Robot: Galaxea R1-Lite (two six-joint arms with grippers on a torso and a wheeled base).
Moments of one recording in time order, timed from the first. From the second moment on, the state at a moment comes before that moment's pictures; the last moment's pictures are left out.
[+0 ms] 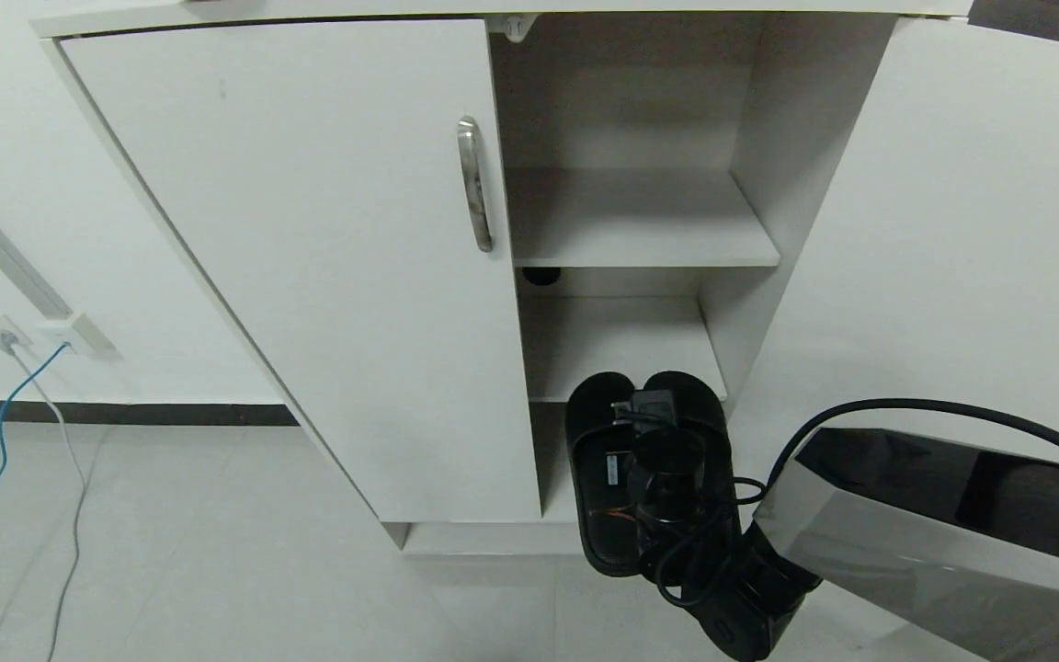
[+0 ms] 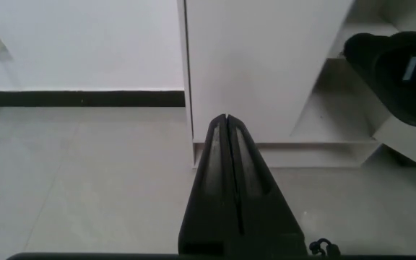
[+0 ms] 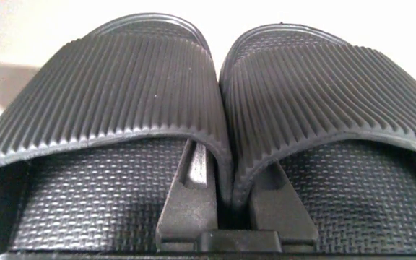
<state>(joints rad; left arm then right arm) 0.00 0.00 0.00 0.00 0.03 0.00 0.77 2.41 -1.08 -1.29 -0.80 -0.02</state>
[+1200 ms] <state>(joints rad) 0.00 0.00 0.00 0.00 0.03 0.00 0.73 2.44 -1.22 -1.19 -0.72 -0.01</state>
